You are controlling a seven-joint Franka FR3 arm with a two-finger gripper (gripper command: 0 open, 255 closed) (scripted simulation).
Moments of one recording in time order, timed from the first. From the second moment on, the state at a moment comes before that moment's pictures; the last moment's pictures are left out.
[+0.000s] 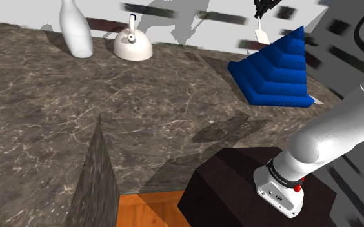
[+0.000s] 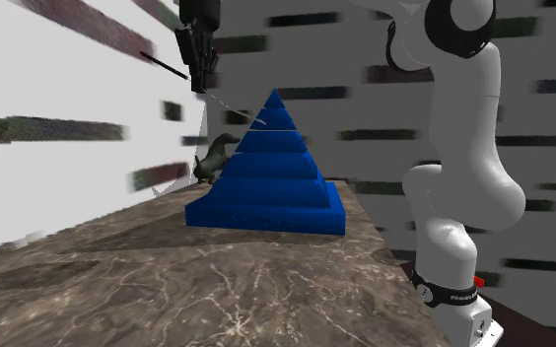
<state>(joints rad) -0.33 -0.02 -0.06 -1.37 -0.01 1.41 0.19</state>
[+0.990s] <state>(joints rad) -0.47 -0.20 -0.25 -1.56 -0.04 1.43 -0.15</state>
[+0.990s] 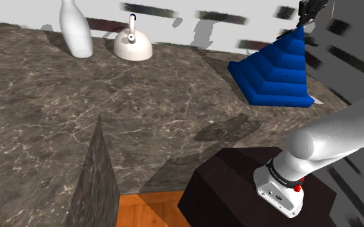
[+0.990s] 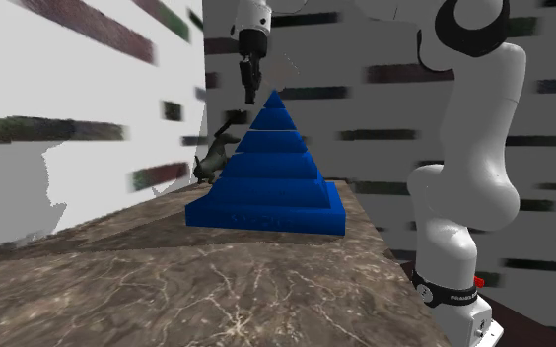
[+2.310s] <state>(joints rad) -0.68 -0.02 -0.61 -1.35 0.03 1.38 -0.71</state>
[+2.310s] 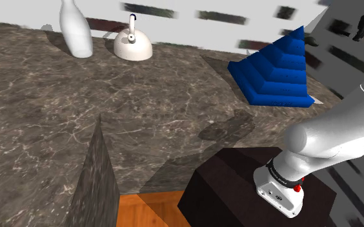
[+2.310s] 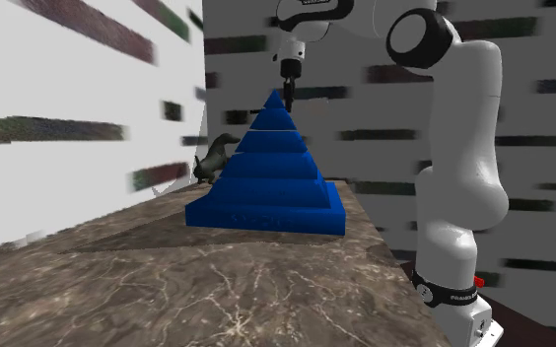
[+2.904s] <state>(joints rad) -0.77 0.08 -0.69 -1.31 0.10 1.42 -0.86</state>
